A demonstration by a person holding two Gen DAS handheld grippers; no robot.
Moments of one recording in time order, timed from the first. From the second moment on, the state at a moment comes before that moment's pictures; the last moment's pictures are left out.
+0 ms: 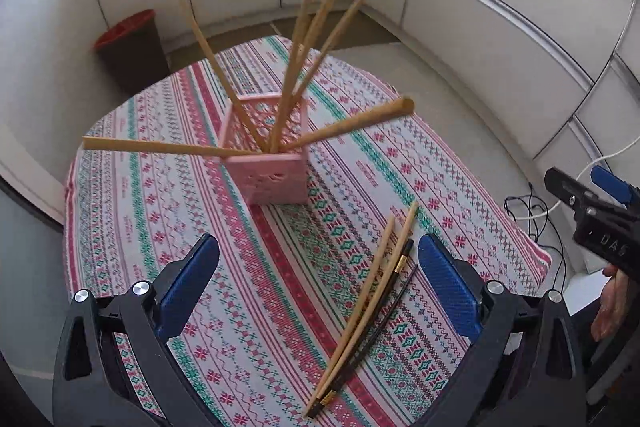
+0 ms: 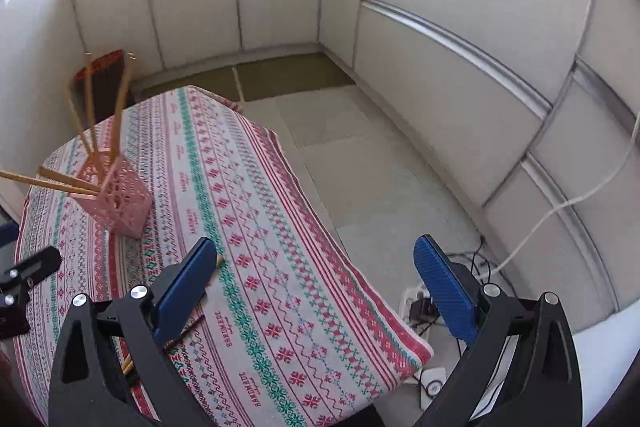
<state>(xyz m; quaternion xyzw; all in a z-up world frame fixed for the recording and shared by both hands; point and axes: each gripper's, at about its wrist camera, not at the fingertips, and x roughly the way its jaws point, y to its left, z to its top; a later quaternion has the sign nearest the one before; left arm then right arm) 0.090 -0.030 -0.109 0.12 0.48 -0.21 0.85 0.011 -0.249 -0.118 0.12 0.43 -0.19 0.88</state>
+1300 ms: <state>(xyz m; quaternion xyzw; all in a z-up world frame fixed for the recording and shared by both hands) 0.086 -0.077 -0.196 0.22 0.47 -0.24 0.82 0.063 -0.260 -0.202 0.30 0.56 -0.16 0.75</state>
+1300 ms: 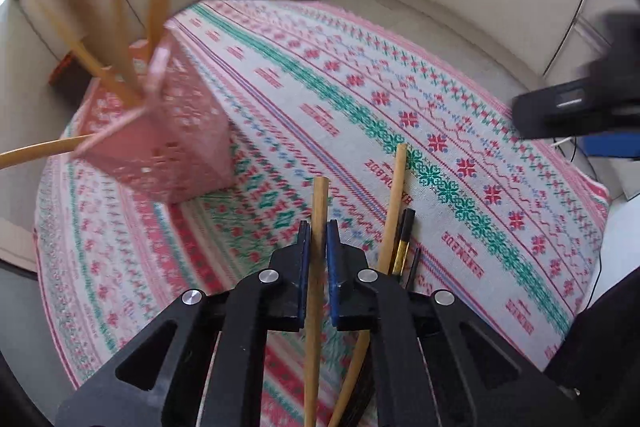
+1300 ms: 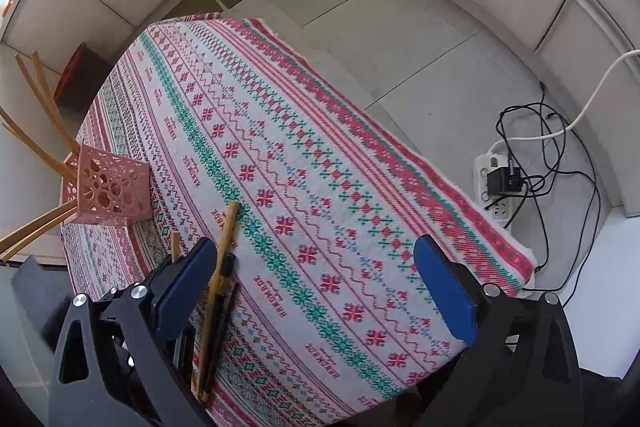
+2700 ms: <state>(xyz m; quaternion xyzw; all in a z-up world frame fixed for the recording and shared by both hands) 0.026 0.061 -0.024 0.02 0.30 -0.21 0.93 0.014 -0.205 -0.099 0.28 0.41 -0.08 0.86</state>
